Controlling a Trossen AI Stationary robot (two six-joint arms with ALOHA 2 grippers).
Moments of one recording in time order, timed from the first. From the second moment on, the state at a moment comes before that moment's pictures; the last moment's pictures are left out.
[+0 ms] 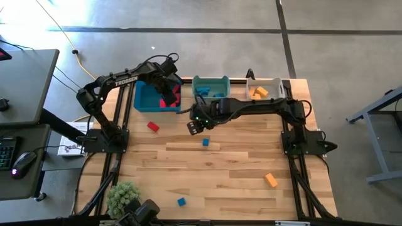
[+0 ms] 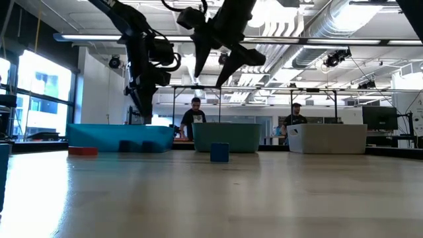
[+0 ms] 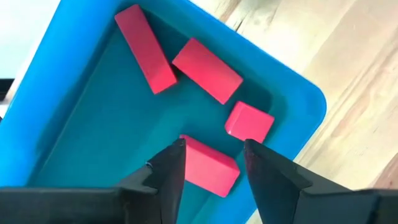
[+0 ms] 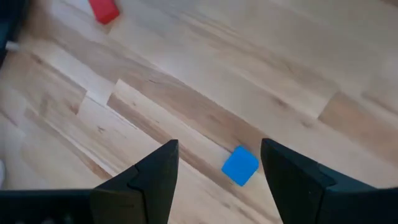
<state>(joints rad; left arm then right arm) 0.85 1.68 1.27 -0.95 0.01 0.13 -0.03 1.99 1.83 -0.97 0.08 1.00</state>
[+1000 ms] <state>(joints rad) 0.58 1.39 1.27 -1.10 0.02 0.04 0.09 1.99 1.65 -0.92 0.23 1.46</state>
